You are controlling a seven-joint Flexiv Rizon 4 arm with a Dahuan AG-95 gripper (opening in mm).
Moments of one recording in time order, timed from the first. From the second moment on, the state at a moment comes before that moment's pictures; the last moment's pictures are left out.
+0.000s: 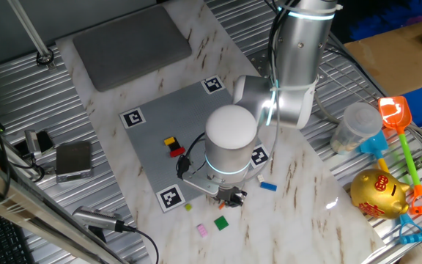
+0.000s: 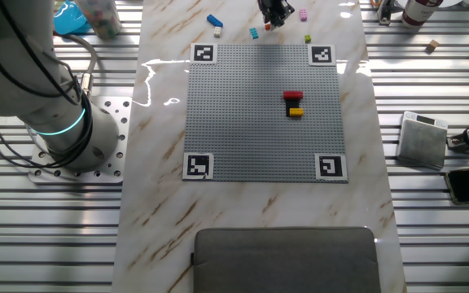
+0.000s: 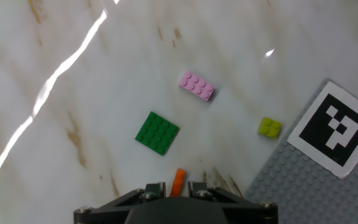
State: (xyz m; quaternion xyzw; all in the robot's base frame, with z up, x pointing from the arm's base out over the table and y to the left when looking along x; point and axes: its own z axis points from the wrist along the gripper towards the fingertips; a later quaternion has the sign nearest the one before) arm 0.453 0.333 0.016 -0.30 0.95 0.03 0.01
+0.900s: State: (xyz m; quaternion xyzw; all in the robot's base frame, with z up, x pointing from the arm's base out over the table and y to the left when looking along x) arm 0.454 0.338 0.013 -0.29 0.96 0.03 0.02
